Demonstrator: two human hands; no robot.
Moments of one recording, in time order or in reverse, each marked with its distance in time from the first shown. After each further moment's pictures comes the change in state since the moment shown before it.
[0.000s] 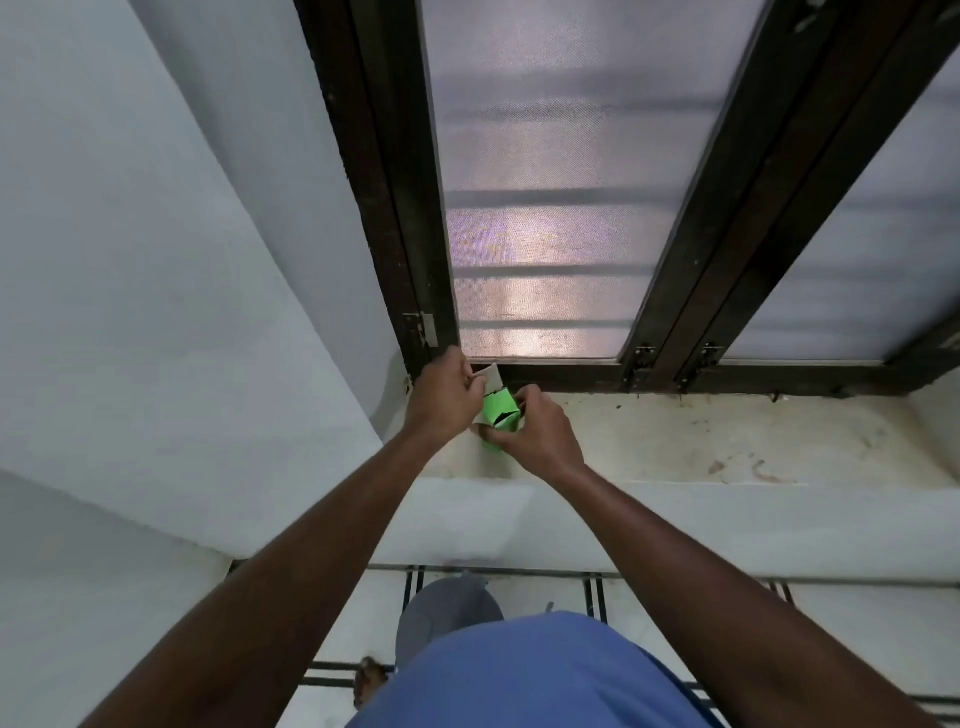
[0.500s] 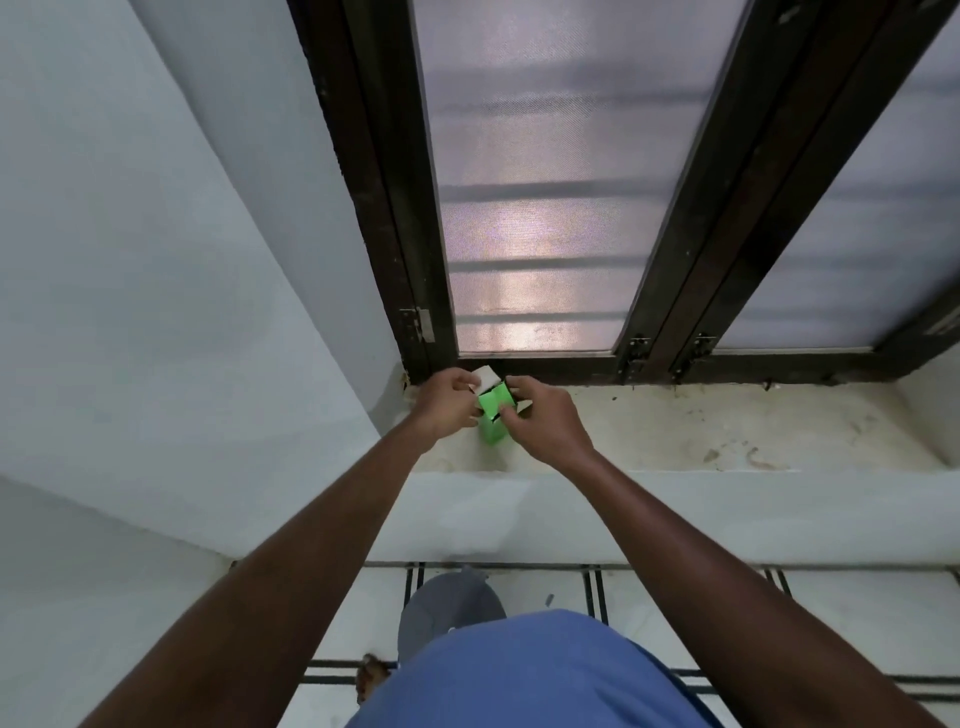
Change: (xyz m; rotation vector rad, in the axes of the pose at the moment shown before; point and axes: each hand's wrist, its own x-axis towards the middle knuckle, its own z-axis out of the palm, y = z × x) left_hand 0.003 -0.018 0.016 -0.502 -0.344 -0.338; right_hand -0.004 -0.002 -0.018 0.082 0.010 -0.120
